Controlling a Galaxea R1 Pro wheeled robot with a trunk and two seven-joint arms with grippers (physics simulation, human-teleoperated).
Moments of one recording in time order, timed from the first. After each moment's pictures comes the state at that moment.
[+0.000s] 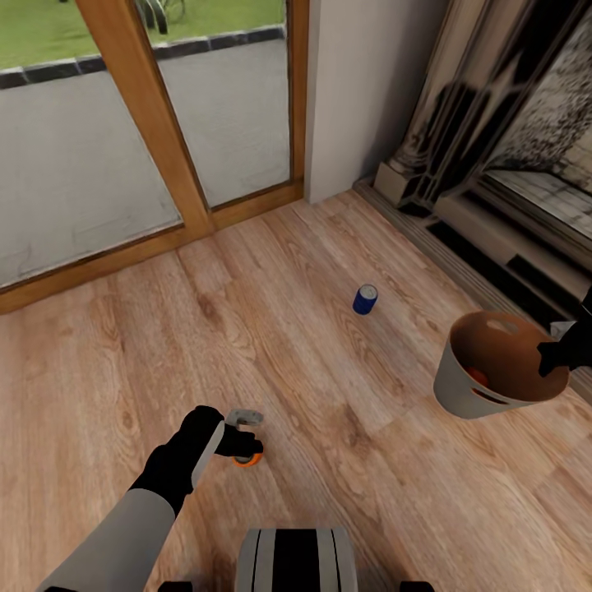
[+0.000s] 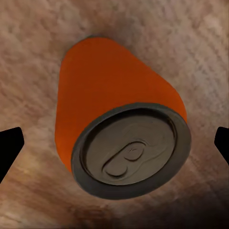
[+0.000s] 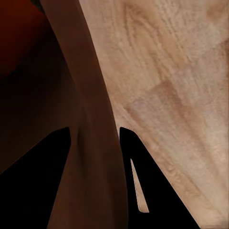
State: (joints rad) left arm -0.69 -0.07 -0.15 -0.83 0.06 0.97 -0.11; right arm -1.56 -0.59 0.40 -0.08 0.45 1.04 0.82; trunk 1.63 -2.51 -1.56
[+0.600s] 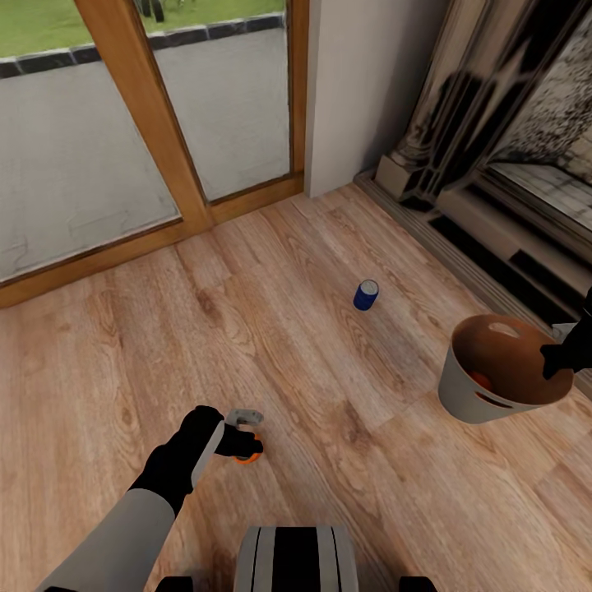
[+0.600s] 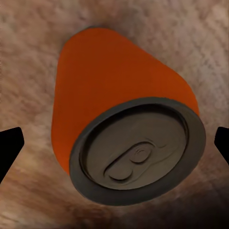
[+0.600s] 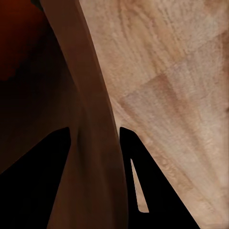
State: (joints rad) left arm -0.69 -0.07 -0.15 -0.84 0.06 0.97 -0.11; right arm -1.56 -0.59 0.44 -0.07 0.44 1.05 0.82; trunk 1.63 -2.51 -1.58
